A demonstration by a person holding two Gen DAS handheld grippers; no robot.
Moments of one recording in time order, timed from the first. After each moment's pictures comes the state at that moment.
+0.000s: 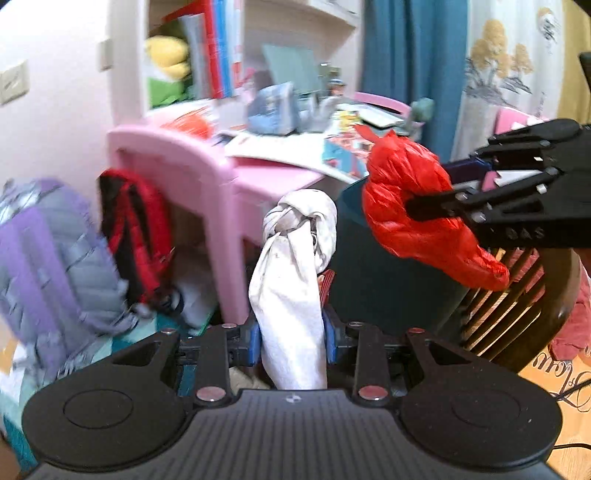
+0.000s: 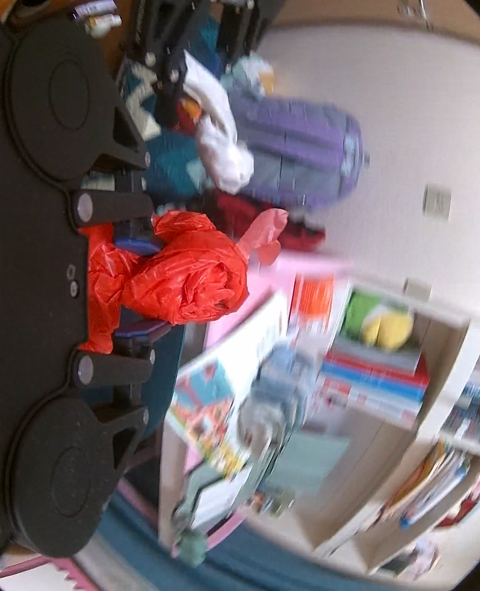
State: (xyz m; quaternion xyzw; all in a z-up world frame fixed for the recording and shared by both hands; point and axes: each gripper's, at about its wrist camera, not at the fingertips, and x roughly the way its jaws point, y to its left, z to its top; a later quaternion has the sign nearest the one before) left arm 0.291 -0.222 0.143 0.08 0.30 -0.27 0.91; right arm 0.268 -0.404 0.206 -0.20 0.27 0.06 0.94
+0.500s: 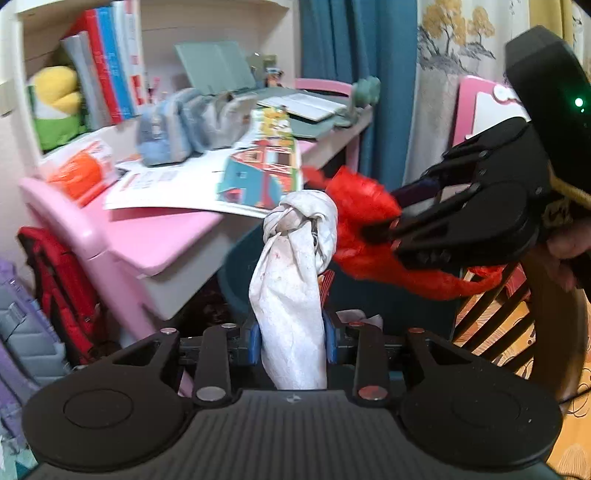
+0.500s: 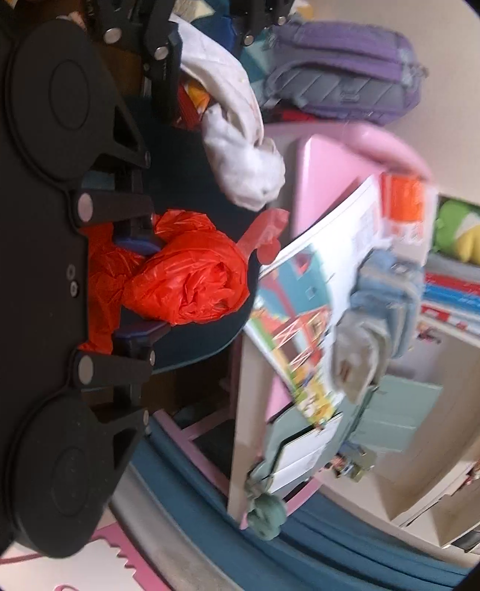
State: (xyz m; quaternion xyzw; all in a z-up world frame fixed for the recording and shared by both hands) left arm 0.349 -0.381 0.145 0.13 0.31 -0.32 0.88; right arm 0.341 -0.511 0.166 -0.19 0.38 -0.01 0.90
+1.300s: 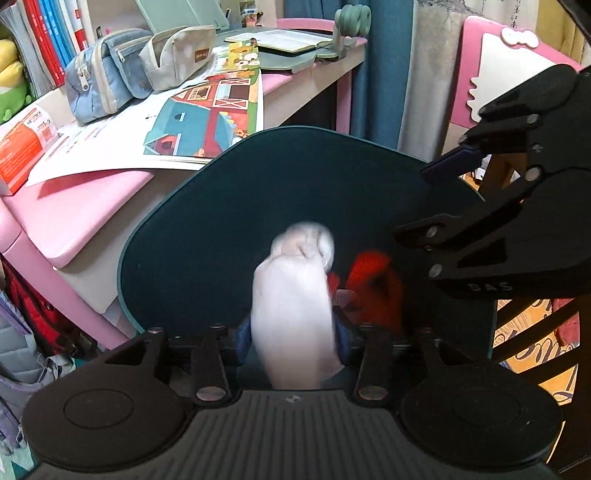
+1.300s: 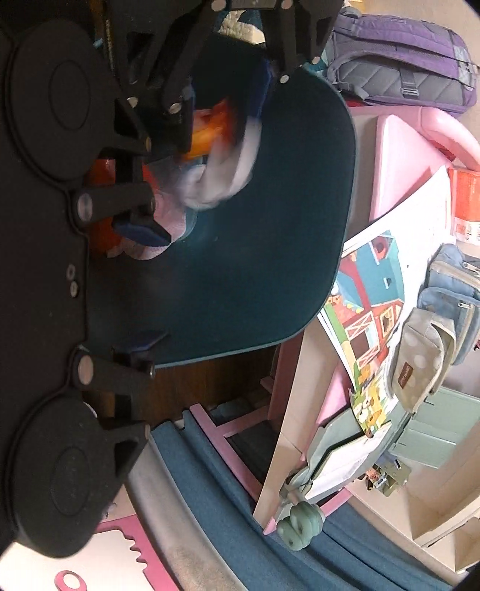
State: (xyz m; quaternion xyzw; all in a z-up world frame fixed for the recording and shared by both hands) left arm 0.386 -0.453 0.091 0.17 0.38 -0.32 0.85; right arm 0.344 -0.540 0.141 -0.22 0.44 -0.01 0.87
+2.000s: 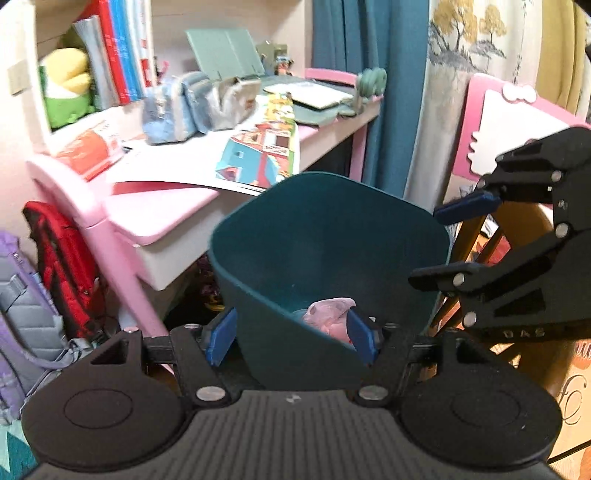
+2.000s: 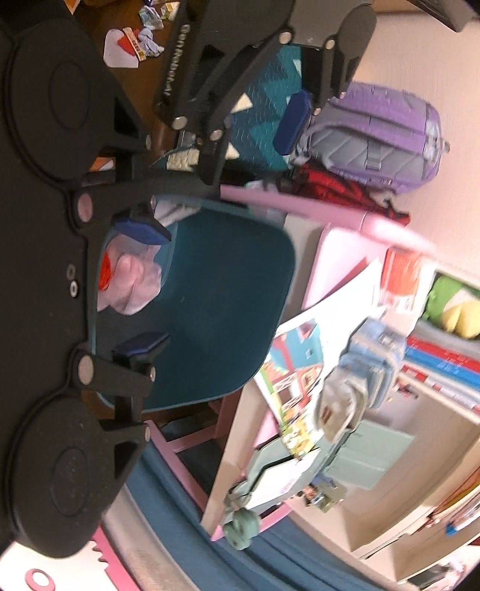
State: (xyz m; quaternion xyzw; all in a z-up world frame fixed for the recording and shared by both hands) left arm 0.318 -0.364 0.146 0.11 0.33 -0.30 0.89; right arm 0.252 -0.457 0.188 -0.25 0.38 0.06 0.89
